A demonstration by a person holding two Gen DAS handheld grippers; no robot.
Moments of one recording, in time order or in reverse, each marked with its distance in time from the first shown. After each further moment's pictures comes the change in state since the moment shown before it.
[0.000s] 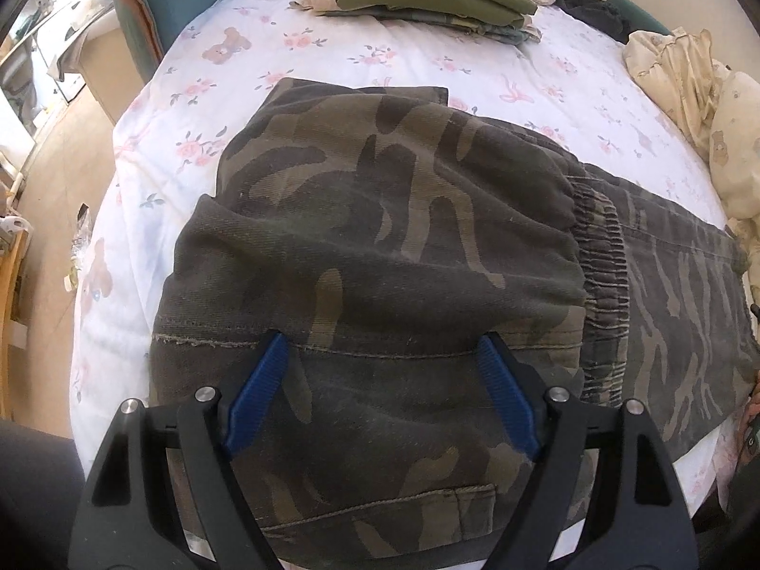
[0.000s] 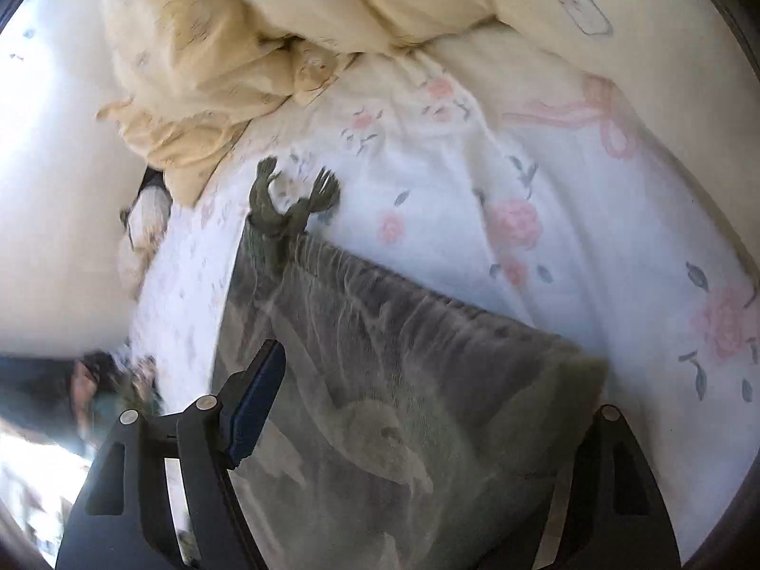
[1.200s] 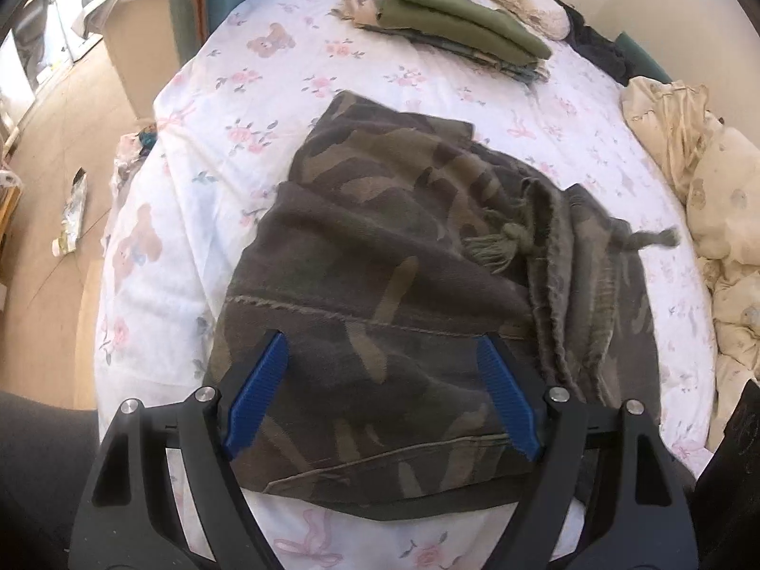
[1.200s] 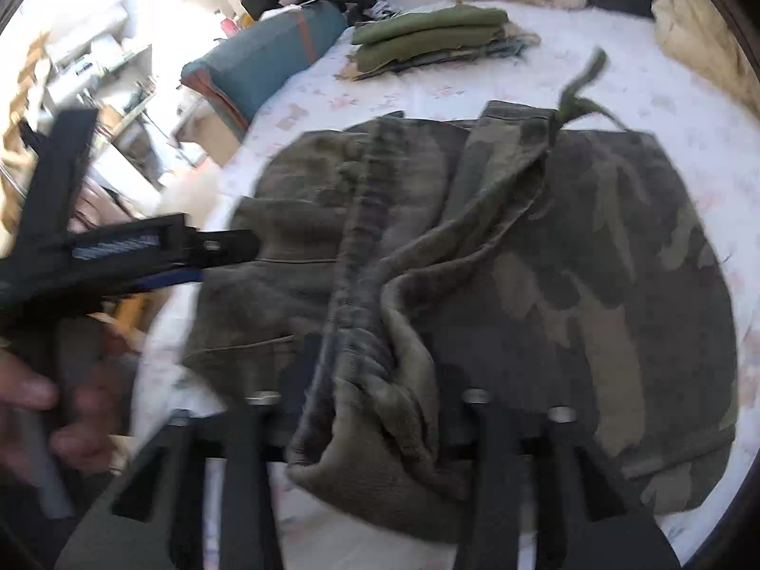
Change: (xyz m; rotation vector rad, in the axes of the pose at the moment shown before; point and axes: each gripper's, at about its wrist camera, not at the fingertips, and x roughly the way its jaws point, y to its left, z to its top) left arm -0.047 0.044 -0.008 -0.101 -0.010 -0.103; right arm -0.014 0.220 -0.353 -1.085 0.515 0.378
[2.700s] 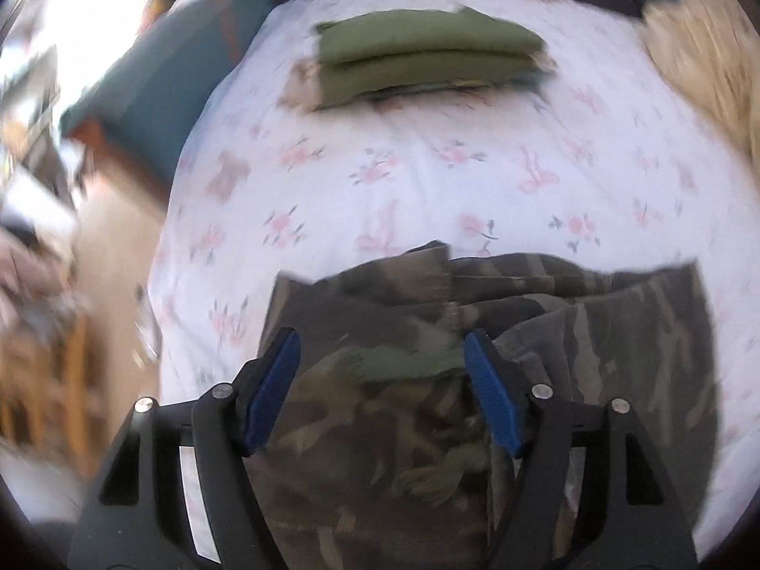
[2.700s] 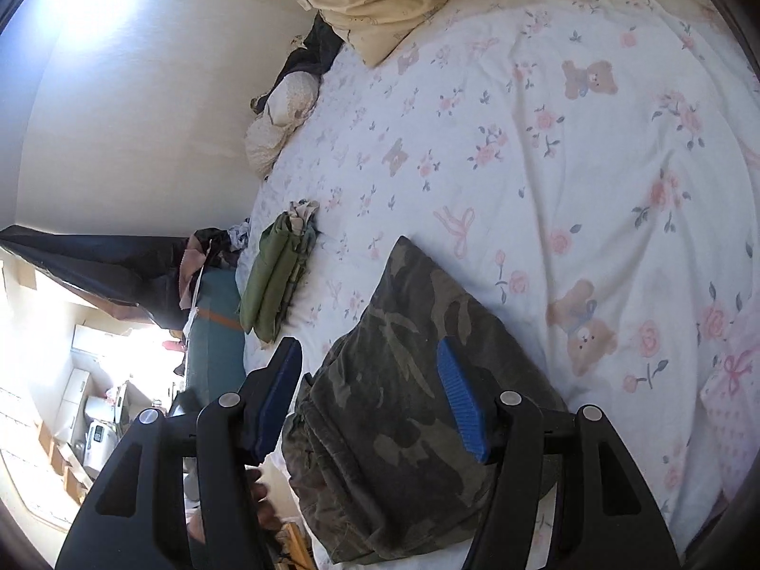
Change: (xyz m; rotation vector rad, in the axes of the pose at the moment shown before) left arm 0.037 -0.104 0.118 0.208 -0.026 0.288; right arm -0.164 -0.169 -0.005 0.896 -0.450 0.053
